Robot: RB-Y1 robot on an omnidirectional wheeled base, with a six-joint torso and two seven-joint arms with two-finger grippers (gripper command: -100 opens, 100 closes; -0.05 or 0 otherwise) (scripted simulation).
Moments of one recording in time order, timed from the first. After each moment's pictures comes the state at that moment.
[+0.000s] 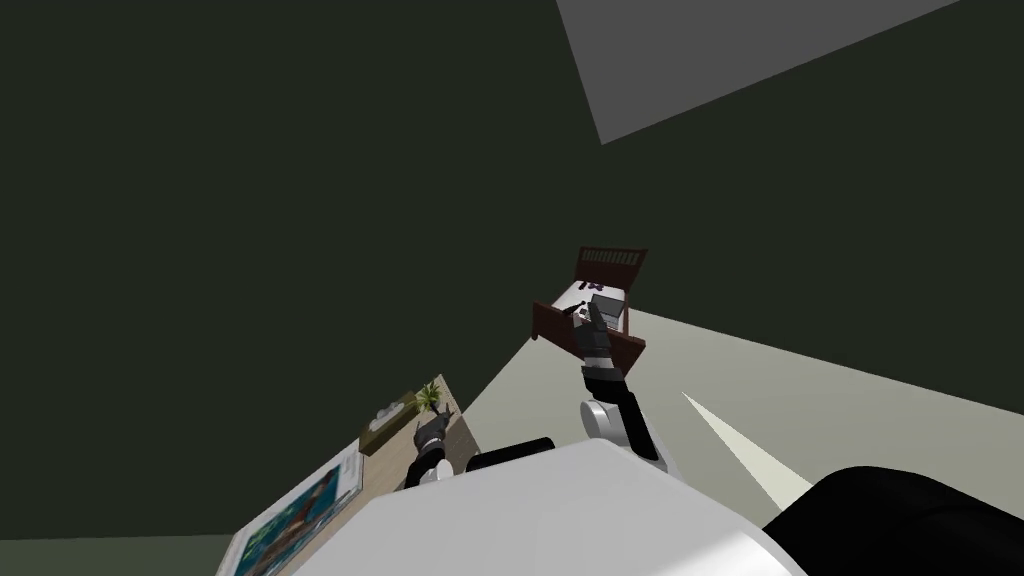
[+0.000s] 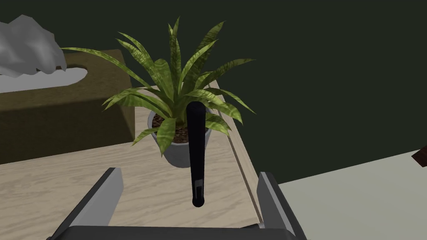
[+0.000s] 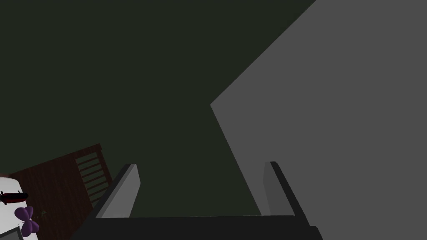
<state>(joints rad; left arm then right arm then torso) -0.01 0.06 -0.09 -0.62 0.85 -0.64 1.11 0.50 0.03 0.02 -2.23 -0.09 -0.40 0.03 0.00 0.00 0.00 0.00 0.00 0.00</state>
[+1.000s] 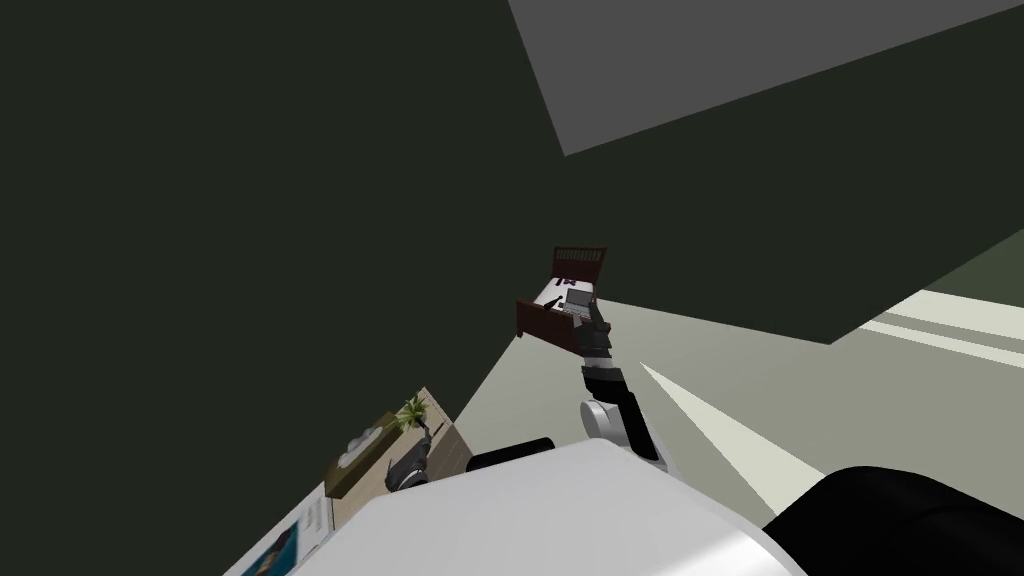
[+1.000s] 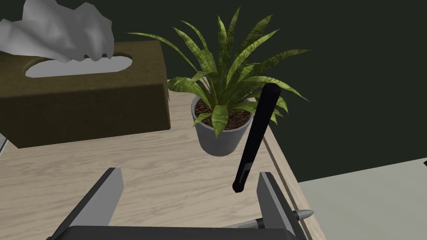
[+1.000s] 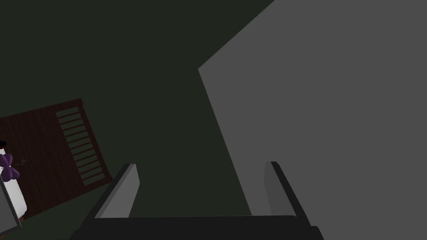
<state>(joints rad) 0.16 0.03 0.03 -0.76 0.90 -0.67 1.09 0.50 0.03 0.02 -2.23 -0.09 -0.40 0.03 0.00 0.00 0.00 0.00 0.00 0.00</state>
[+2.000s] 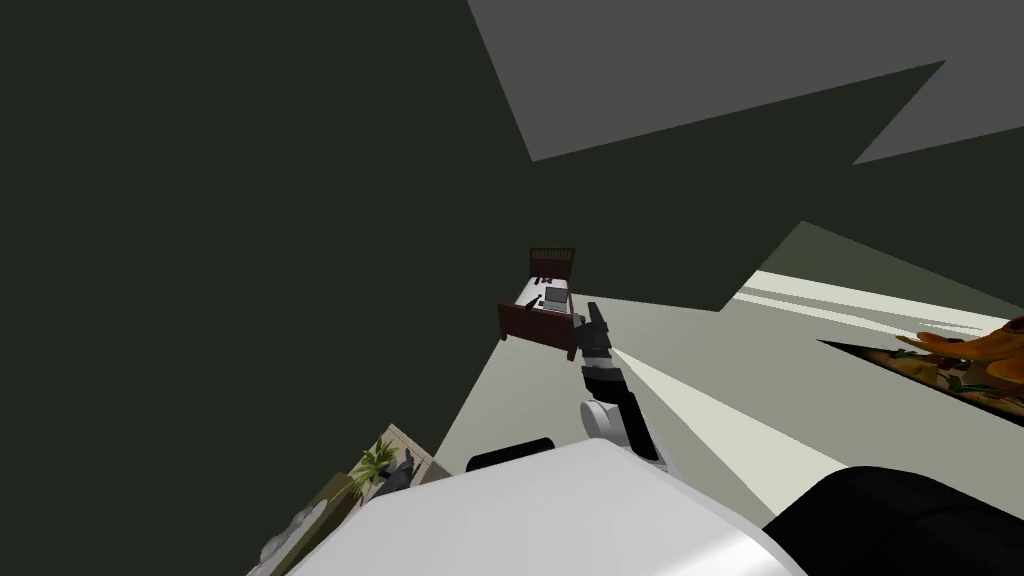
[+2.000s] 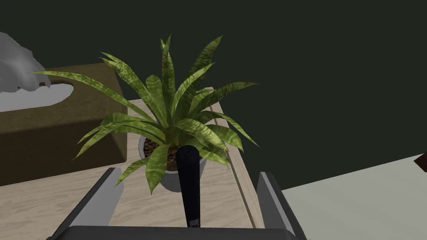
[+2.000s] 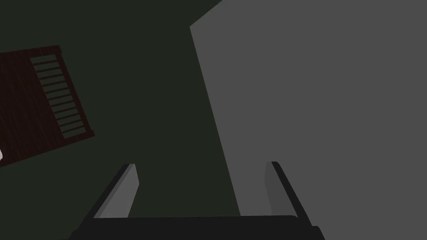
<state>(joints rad) 0.26 0.02 0.11 -0.84 0.93 -0.69 1.08 0.50 0.03 0.02 -2.23 -0.09 -0.40 0.03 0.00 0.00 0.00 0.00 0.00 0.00</state>
